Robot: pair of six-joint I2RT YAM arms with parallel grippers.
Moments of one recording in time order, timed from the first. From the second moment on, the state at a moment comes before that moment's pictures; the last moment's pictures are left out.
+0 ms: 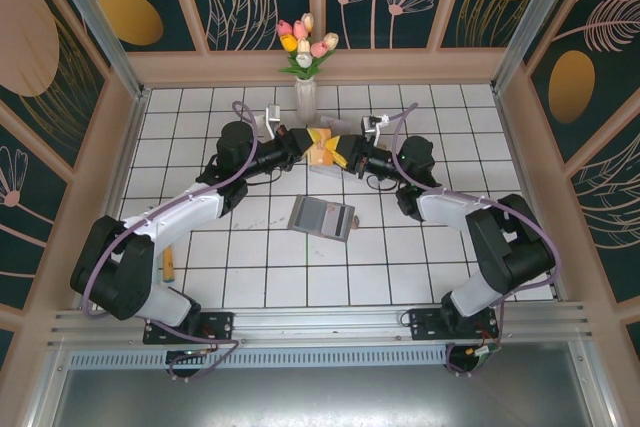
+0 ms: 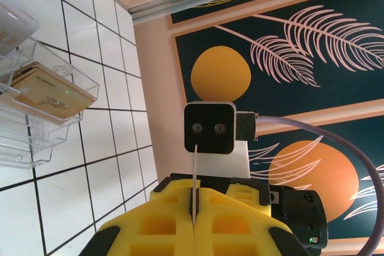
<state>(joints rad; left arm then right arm) -0.52 1.47 0.88 0.49 0.55 -1.27 0.46 1.57 0.71 1.02 -0.81 1.47</state>
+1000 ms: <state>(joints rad) -0.38 1.37 0.85 0.14 0.48 -1.10 0.34 1.45 1.06 0.08 -0.70 0.63</state>
